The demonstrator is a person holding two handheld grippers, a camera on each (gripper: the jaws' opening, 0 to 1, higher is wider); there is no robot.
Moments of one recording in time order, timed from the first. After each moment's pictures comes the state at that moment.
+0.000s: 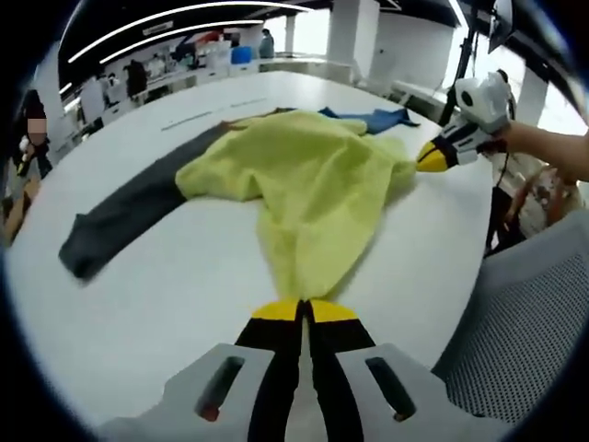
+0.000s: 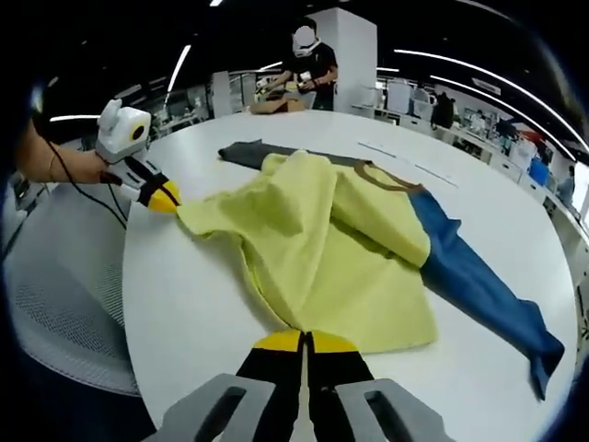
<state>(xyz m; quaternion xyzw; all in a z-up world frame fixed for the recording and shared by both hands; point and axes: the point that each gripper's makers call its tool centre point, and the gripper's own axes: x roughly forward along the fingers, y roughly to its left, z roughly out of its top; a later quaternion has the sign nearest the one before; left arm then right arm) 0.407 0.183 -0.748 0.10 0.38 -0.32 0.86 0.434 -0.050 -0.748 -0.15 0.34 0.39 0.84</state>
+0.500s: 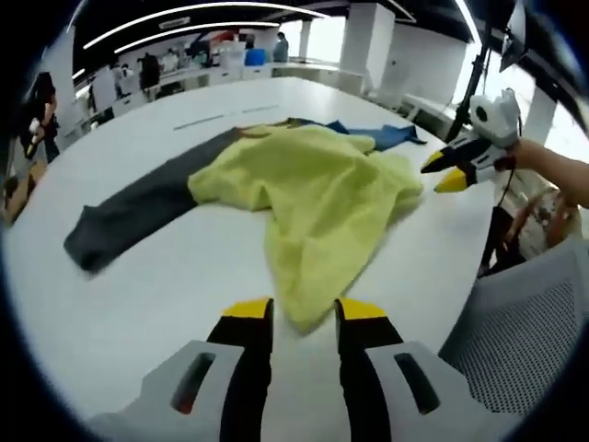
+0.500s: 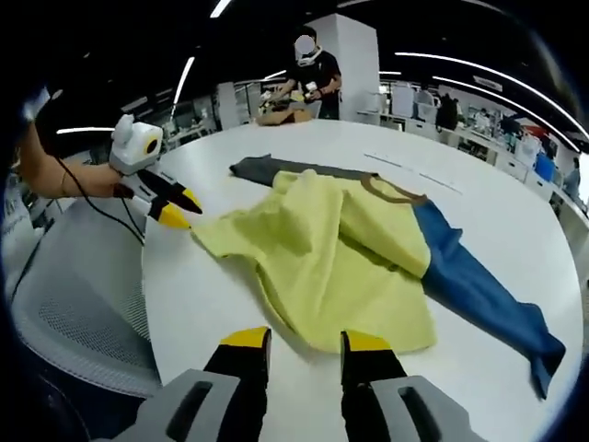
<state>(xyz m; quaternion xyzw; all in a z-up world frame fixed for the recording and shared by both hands) 0.414 0.187 -0.729 0.07 0.38 -0.30 0.87 0.433 -0.051 -0.715 -0.10 0.34 0.41 0.84</state>
